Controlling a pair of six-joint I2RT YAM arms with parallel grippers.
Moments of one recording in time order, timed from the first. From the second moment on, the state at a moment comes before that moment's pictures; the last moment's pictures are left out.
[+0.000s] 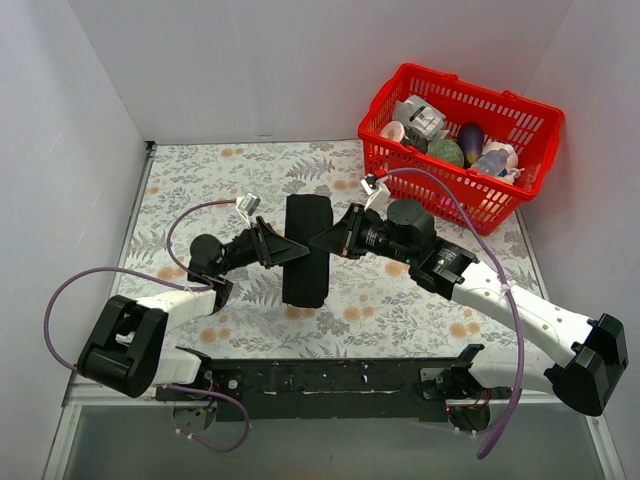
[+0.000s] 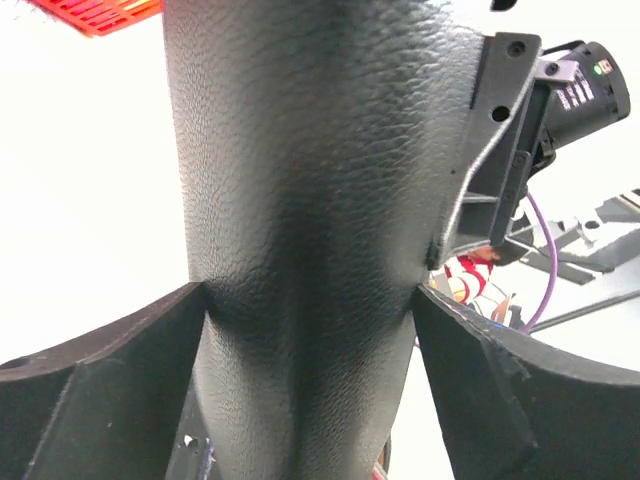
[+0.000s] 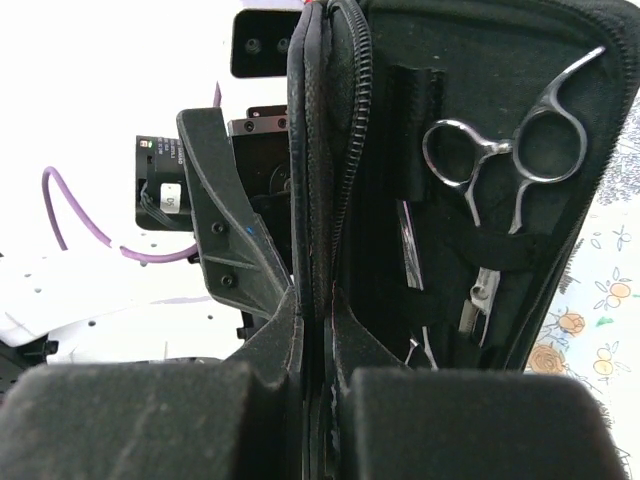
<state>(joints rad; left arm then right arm) -0.36 1.29 0.41 1.17 0.91 -1.36 0.88 1.14 0.98 -0.04 -0.22 0.90</state>
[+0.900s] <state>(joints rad) -0.41 1.30 0.53 0.95 0.85 -1.36 0.89 1.01 1.08 -0.43 -0.22 0.58</state>
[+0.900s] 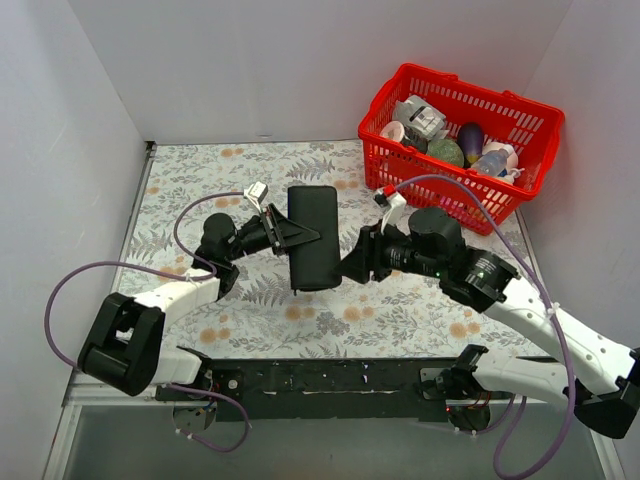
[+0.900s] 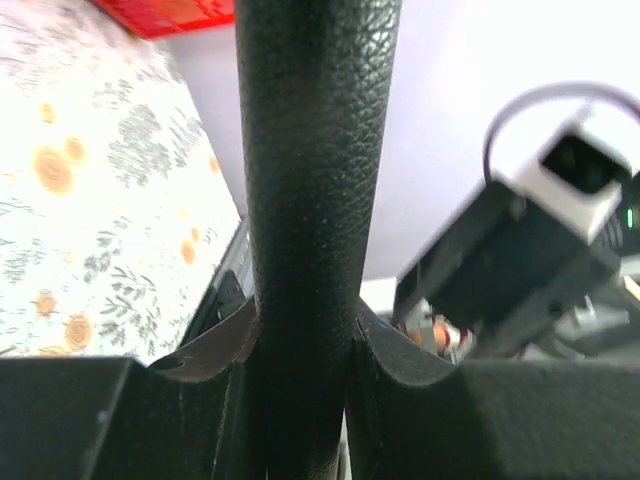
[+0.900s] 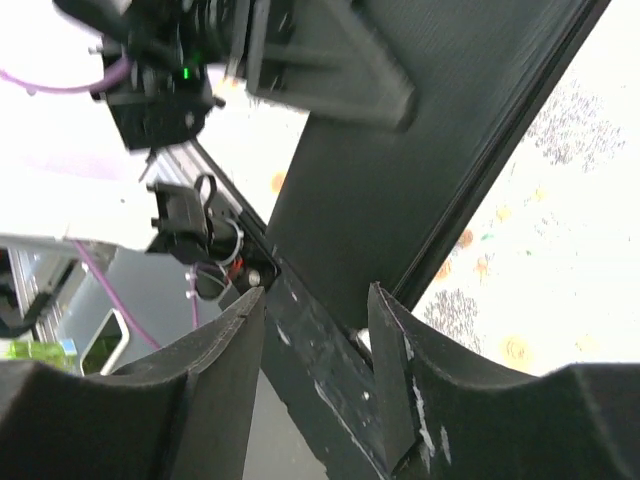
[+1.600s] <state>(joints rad) -0.41 1.35 0.80 0.08 0.20 -1.29 1.11 1.25 1.12 -0.57 0.08 0.56</state>
